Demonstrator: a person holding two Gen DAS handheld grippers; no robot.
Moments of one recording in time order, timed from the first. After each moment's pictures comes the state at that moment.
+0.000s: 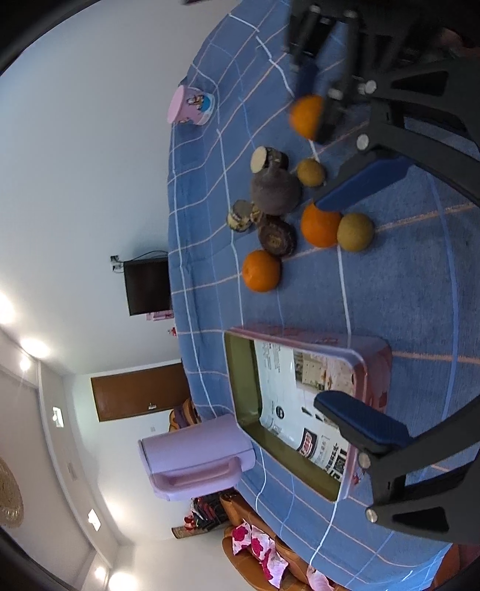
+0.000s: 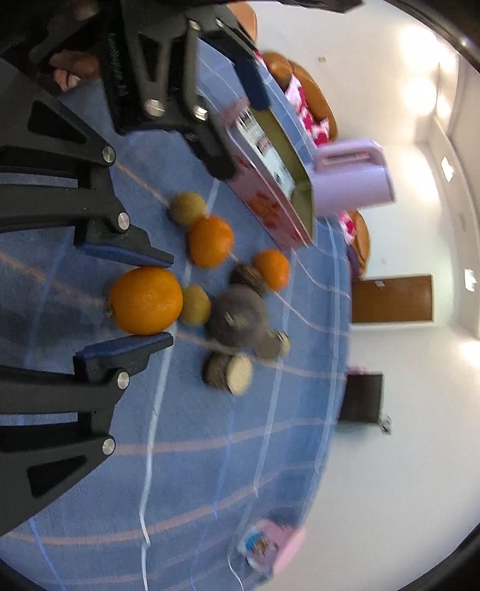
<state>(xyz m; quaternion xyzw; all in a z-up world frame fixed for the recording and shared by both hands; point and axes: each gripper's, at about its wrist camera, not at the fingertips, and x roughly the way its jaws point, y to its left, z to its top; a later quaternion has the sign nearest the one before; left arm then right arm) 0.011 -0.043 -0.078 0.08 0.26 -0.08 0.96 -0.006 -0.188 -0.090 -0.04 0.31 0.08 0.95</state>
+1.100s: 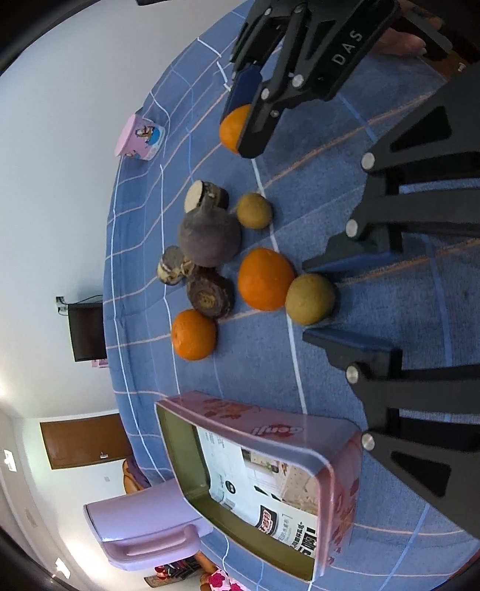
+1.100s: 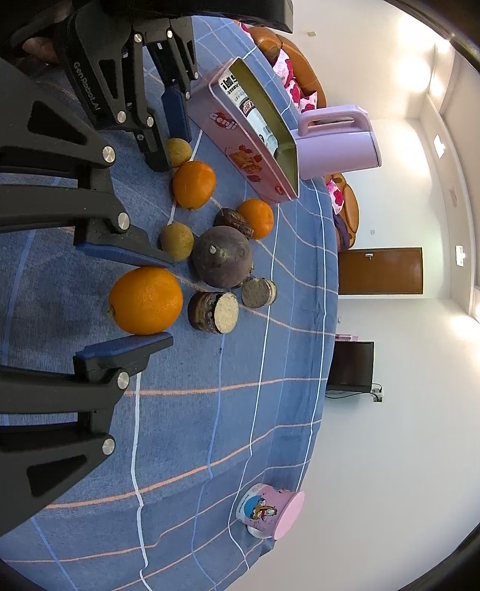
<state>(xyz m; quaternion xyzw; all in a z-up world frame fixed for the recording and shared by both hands) 0.032 -0.063 -0.111 0.07 0.37 -0.17 0.91 -0.001 -0.211 -0.091 -0.03 0.31 0.06 0.95</state>
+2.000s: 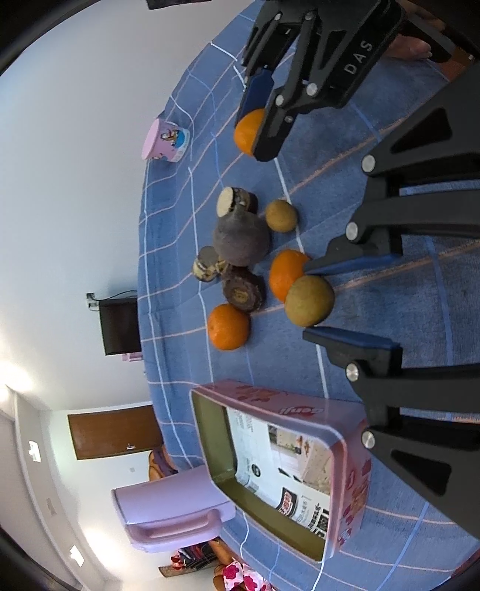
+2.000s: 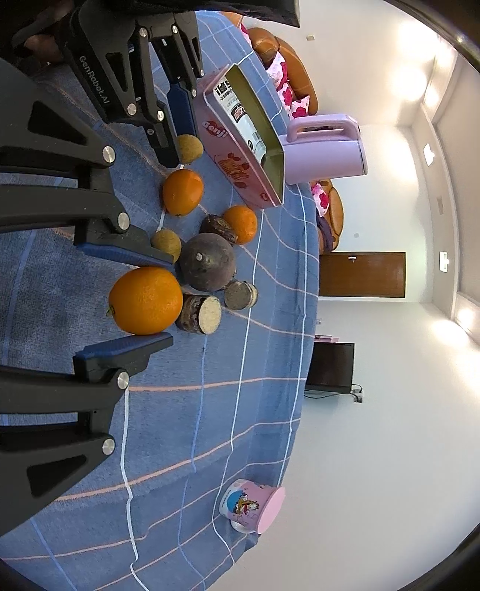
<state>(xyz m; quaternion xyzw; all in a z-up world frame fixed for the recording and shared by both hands) 0.018 -0.059 -0.095 0.06 0.31 -0.16 0.94 -0.014 -0.205 -0.085 -0.04 0.26 0.06 0.96</state>
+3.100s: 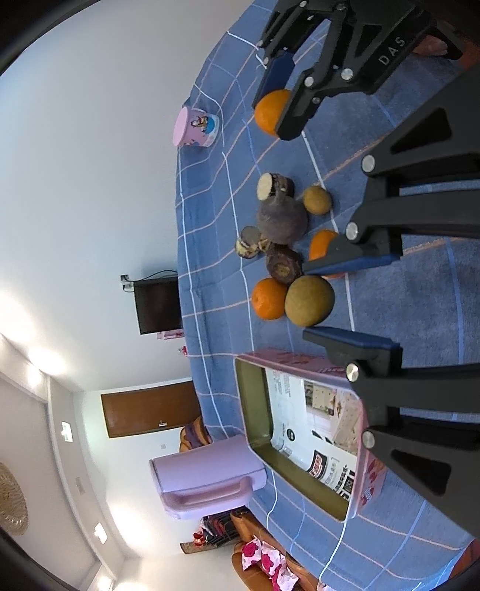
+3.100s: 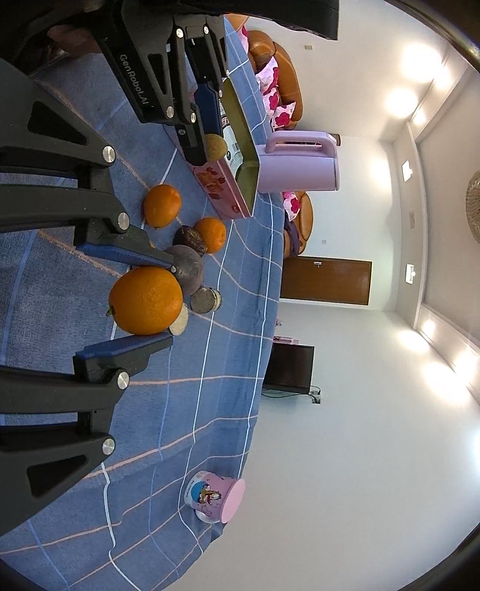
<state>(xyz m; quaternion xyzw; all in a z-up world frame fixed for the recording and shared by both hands) 0.005 -0.050 -0.075 0.07 0.23 -0.12 0.96 -0.039 -0.199 -0.078 -0.07 0.18 0.06 0.98</state>
